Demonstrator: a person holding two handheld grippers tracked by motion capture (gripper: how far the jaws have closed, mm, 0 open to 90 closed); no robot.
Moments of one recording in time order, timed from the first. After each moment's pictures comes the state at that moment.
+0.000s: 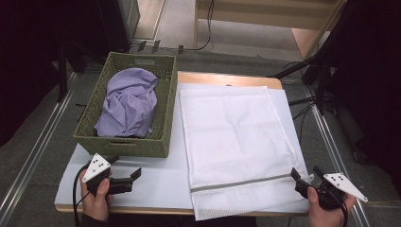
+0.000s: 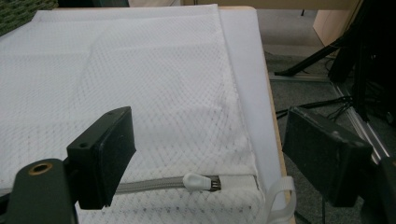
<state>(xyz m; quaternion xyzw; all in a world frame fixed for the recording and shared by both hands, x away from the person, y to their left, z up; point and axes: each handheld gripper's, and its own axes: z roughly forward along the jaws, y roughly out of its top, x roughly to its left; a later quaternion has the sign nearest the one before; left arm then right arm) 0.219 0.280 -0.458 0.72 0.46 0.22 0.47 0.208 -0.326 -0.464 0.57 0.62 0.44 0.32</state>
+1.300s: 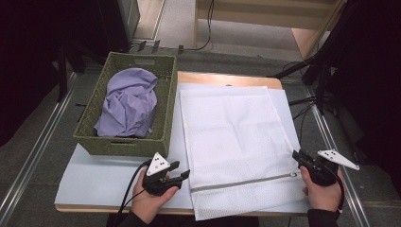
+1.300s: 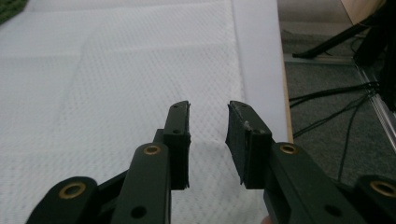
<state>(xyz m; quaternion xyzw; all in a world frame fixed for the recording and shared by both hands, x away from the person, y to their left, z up) 0.236 0.143 -0.462 0.78 0.42 0.11 0.45 0.268 -0.332 -0.457 0.58 0.65 0.41 0.26</state>
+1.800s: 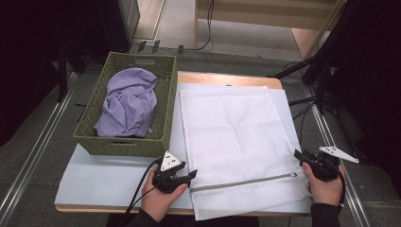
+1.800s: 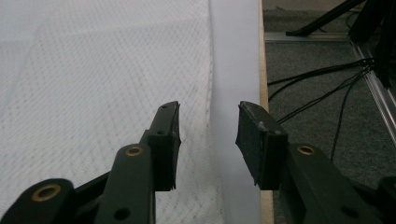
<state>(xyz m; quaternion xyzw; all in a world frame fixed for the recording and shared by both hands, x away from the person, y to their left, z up) 0.245 0.121 -0.469 0.78 0.45 0.10 0.42 0.287 -0.352 -0.473 0.60 0.65 0.39 0.24</state>
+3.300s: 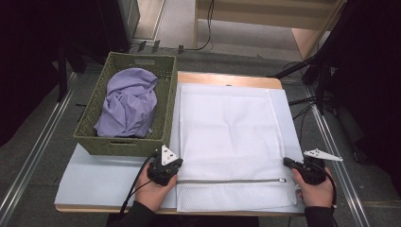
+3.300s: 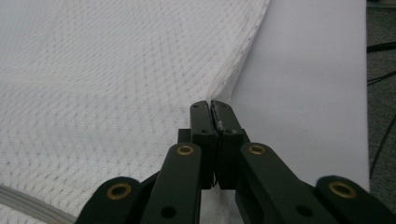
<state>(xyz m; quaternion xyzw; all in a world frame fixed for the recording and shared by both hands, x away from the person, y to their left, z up) 0.264 0.140 -0.469 0.81 0.44 0.17 0.35 0.280 -0.324 -0.482 0.57 0.71 0.38 0.15</state>
